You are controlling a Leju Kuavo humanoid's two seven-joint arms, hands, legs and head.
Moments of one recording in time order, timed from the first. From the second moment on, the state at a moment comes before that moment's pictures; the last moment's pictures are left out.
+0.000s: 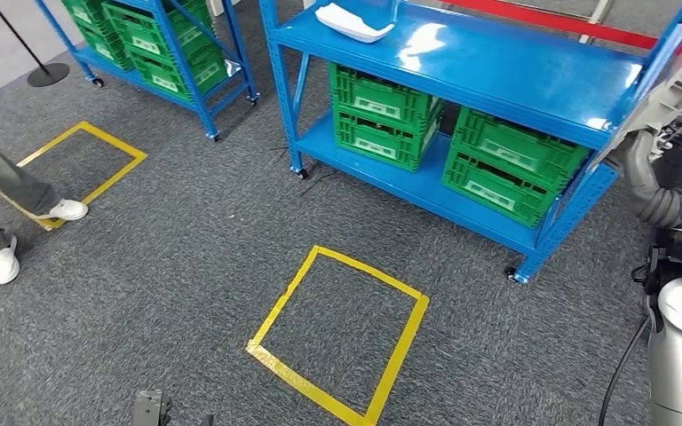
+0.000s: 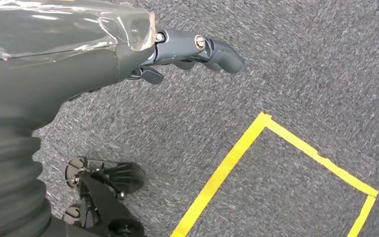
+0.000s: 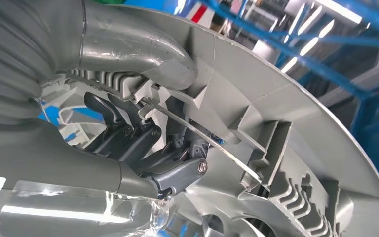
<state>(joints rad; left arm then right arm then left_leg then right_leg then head) -0.01 -0.03 -0.03 -0.39 0.19 0.27 -0.45 -0.33 -0.38 -0.05 -1.67 0.21 -0.17 -0.34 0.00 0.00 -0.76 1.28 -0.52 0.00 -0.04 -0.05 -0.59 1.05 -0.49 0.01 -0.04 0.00</state>
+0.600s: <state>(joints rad) -0.01 -0.03 0.01 -0.39 0.18 0.27 -0.47 -0.35 -0.39 -0.03 -1.66 0.22 -0.15 -0.33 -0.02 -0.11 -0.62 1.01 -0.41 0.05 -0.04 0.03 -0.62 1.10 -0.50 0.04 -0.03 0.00</state>
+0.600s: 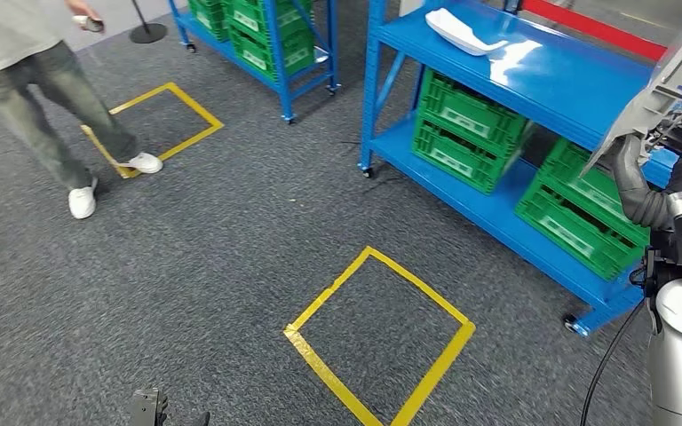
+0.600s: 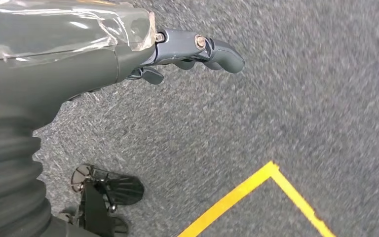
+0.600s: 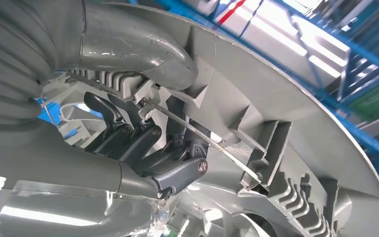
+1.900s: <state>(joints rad) 0.04 -0.03 0.09 -0.44 0.08 0.24 -0.48 -0.34 -0.40 -0.03 -1.70 0.24 -0.12 -0.30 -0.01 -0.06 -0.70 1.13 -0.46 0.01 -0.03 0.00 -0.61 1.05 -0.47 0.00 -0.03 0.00</state>
